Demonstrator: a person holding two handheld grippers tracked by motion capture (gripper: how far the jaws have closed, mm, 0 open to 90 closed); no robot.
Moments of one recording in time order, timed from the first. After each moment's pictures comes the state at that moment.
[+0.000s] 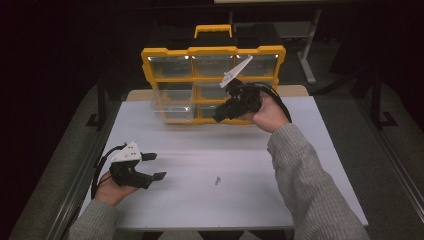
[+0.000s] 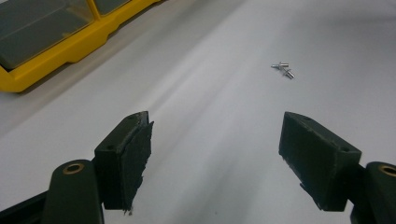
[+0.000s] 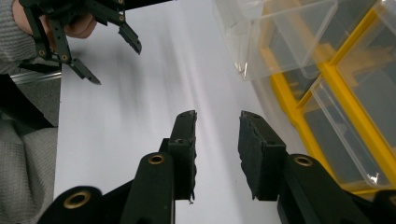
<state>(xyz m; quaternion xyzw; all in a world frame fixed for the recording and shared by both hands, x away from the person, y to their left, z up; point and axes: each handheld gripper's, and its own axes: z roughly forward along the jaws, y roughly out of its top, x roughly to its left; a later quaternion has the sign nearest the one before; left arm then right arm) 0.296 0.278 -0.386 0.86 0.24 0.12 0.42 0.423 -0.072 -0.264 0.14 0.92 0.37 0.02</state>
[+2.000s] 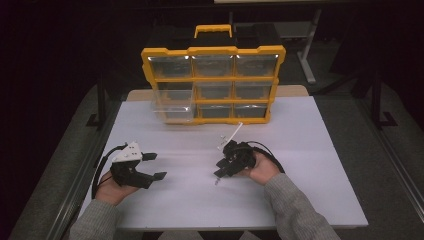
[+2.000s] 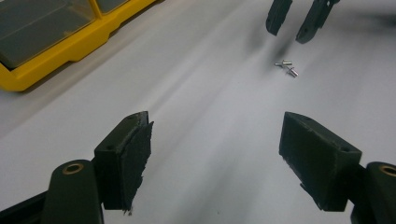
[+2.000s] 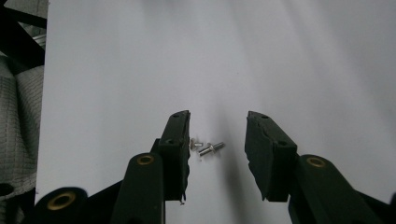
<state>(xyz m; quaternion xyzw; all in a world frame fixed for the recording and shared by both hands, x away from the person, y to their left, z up) 0.296 0.276 -0.387 0.86 0.25 0.13 0.42 0.360 -0.060 -0.412 0.14 0.94 0.32 -0.05</state>
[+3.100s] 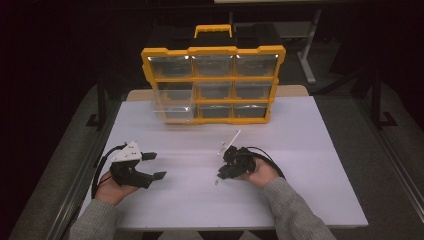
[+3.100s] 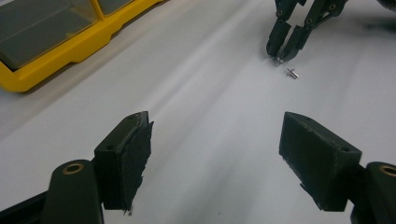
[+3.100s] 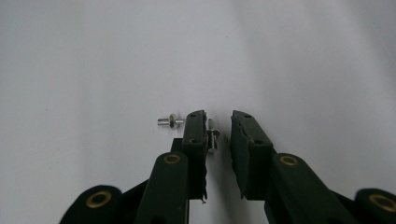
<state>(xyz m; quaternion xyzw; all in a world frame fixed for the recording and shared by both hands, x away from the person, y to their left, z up) 0.295 0.277 -0.387 0.86 0.25 0.13 0.42 0.359 -0.060 -0.434 0.15 0.94 0.29 -0.03</state>
